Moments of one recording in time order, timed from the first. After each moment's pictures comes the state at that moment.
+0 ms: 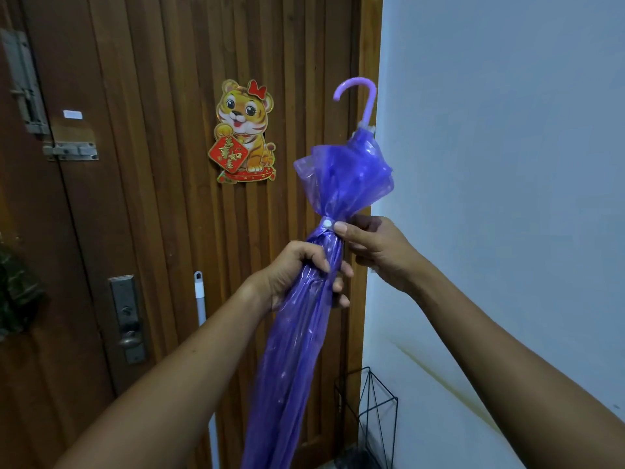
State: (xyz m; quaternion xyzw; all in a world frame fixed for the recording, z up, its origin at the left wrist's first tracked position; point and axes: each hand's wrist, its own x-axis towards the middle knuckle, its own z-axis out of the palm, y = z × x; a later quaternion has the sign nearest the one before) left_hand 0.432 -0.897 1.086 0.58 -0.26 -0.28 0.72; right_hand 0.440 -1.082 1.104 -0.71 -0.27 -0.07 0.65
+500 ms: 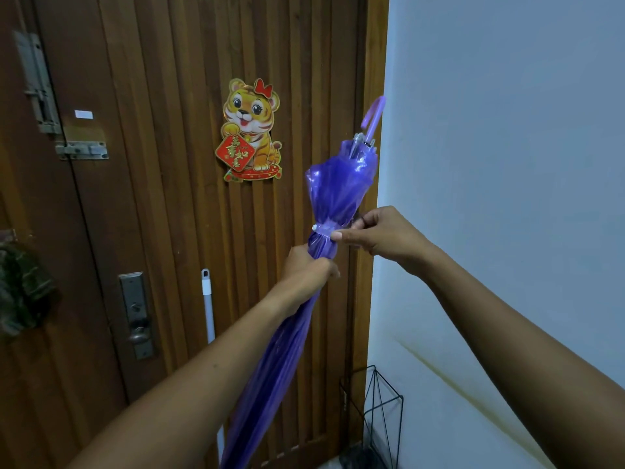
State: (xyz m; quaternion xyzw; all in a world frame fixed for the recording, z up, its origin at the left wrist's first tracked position) left_hand 0.431 -0.911 1.071 0.79 -0.11 0.09 0.59; right_hand 0.438 -1.077 1.124 -0.83 -0.21 -0.13 0.51
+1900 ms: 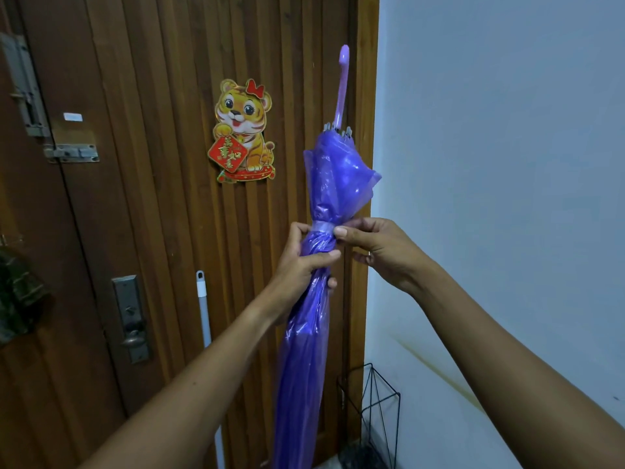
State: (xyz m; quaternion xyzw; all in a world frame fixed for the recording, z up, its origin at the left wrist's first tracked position) left_hand 0.408 -0.907 1.074 0.61 -0.26 0.01 0.75; right_hand 0.429 -1.080 1.103 -0.69 -0.21 -0.05 0.69
